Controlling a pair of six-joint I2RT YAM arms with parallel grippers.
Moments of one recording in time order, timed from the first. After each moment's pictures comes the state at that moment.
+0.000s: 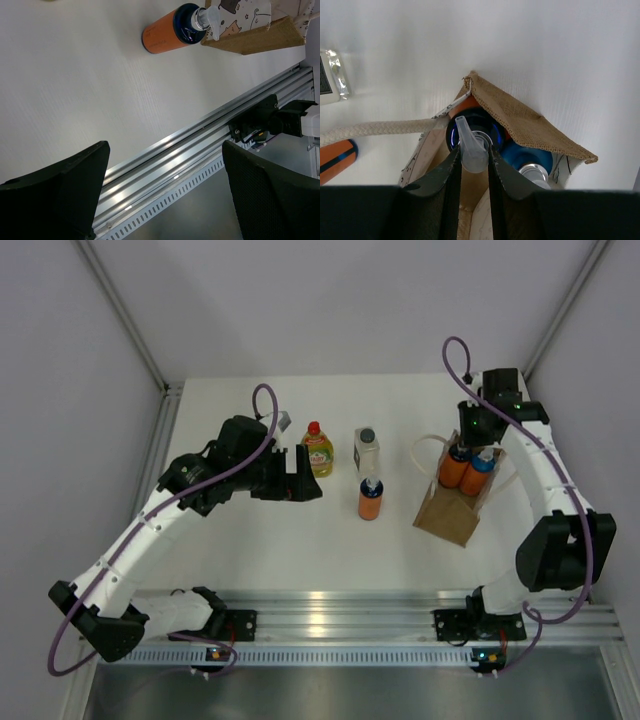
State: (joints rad) left arm -0.66 1.17 1.38 -0.94 0.17 -0.55; right arm 0.04 1.53 1.45 -0.82 -0.01 -0.06
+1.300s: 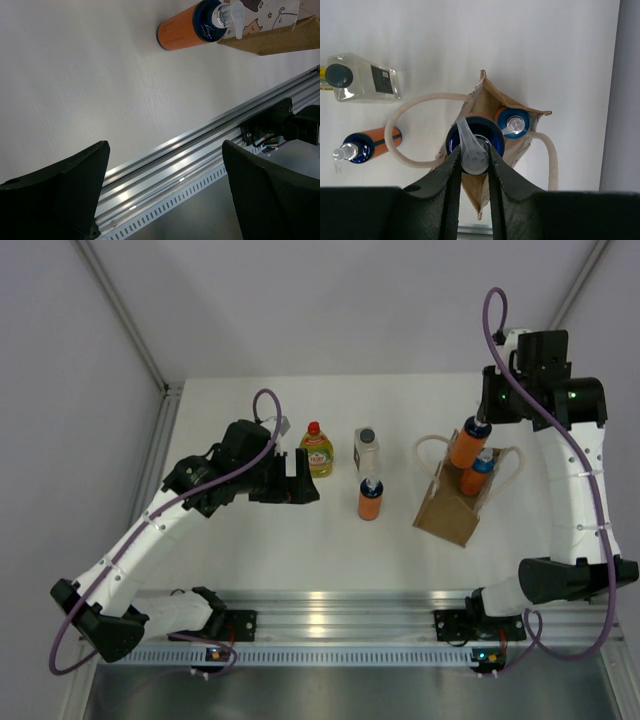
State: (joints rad) left arm -0.66 1.17 1.33 -0.94 0.13 -0.55; right arm 0.09 1.46 1.94 -1.22 0.03 0.00
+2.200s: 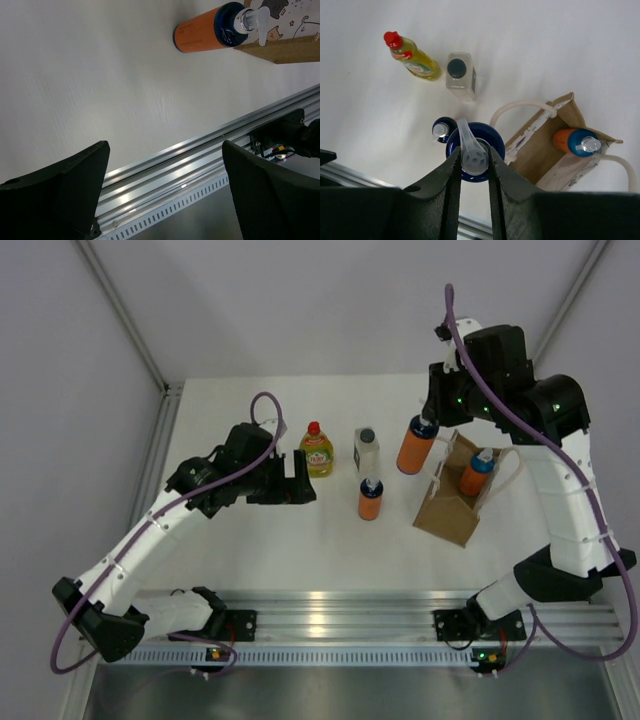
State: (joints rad) left arm -0.66 1.17 1.31 -0.94 0.08 -0.58; right arm 0.50 1.50 2.22 -1.36 0.12 0.15
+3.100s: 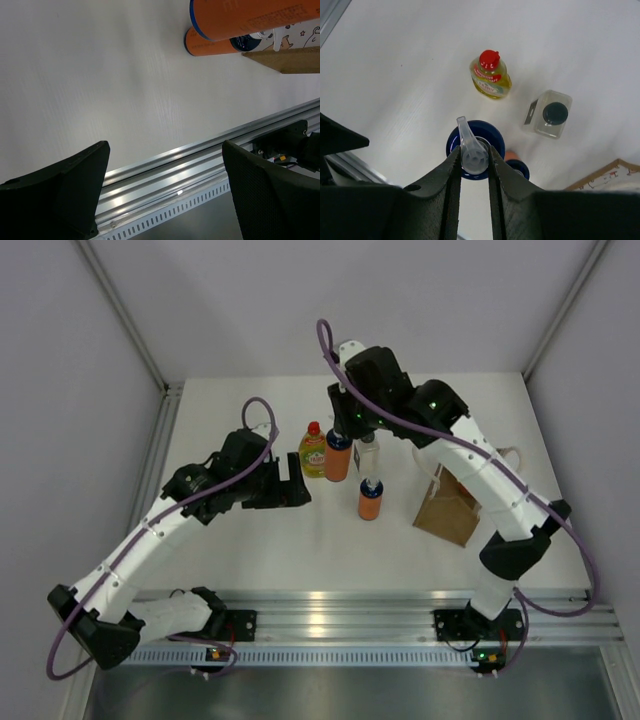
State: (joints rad) left arm -0.66 1.13 1.26 -0.94 0.02 -0.63; right arm 0.85 1.73 2.20 -1.12 0.18 0.20
